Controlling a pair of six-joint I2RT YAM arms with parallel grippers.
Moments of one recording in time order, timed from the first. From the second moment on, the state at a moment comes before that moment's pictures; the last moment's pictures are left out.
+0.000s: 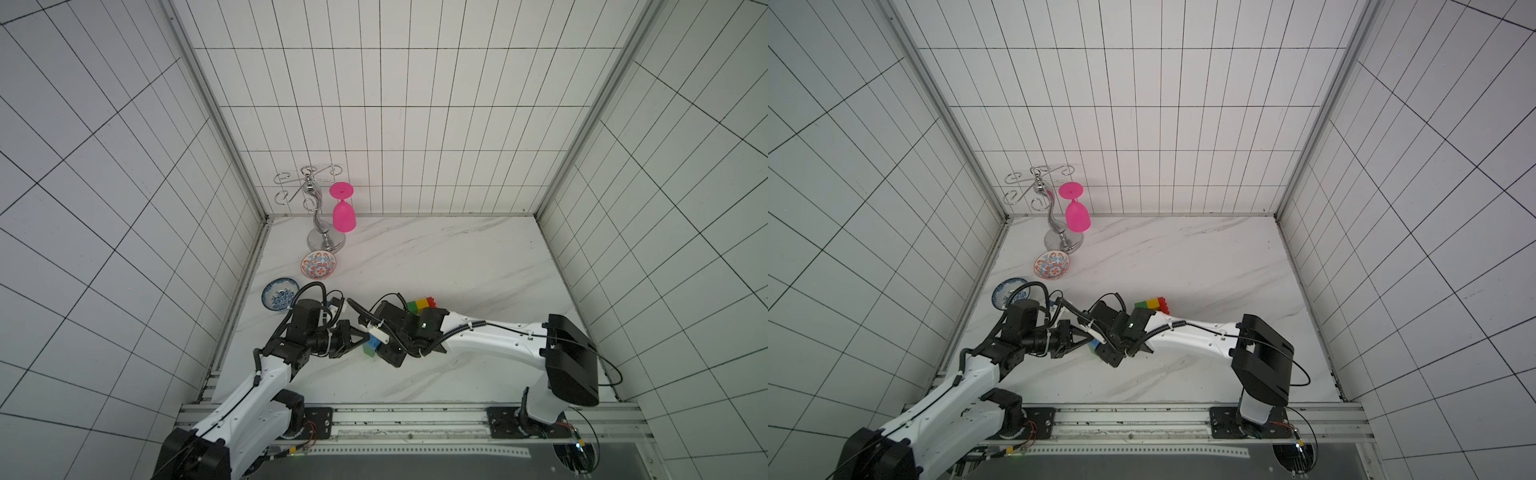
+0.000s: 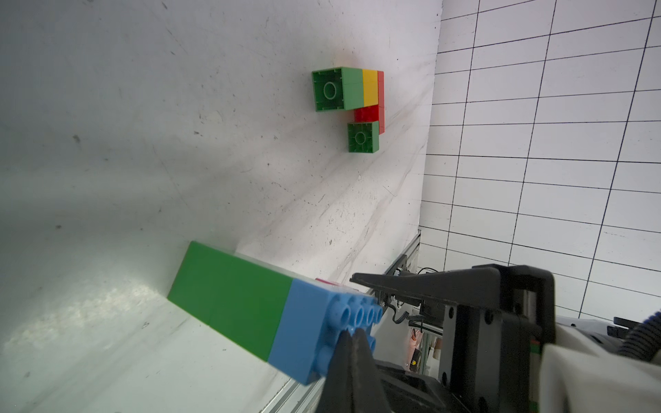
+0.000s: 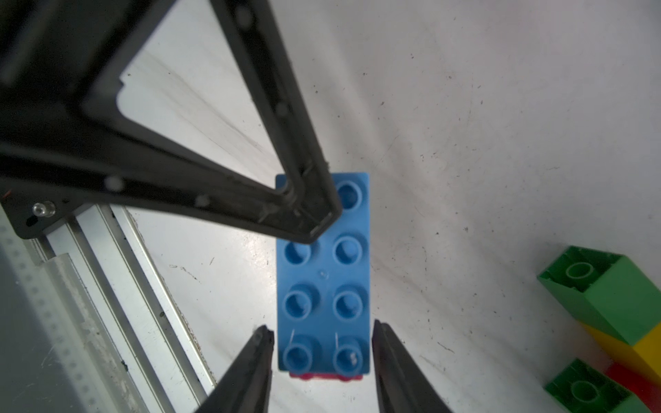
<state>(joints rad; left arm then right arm) -0.28 0.90 0.35 -0.23 0.84 -0.86 1.18 1.69 1.22 -0.62 0.01 0.10</state>
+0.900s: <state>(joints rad) -0.30 0.89 0.37 -0.26 0.82 -0.95 1.13 1.67 1.29 -0.63 -0.03 0.10</state>
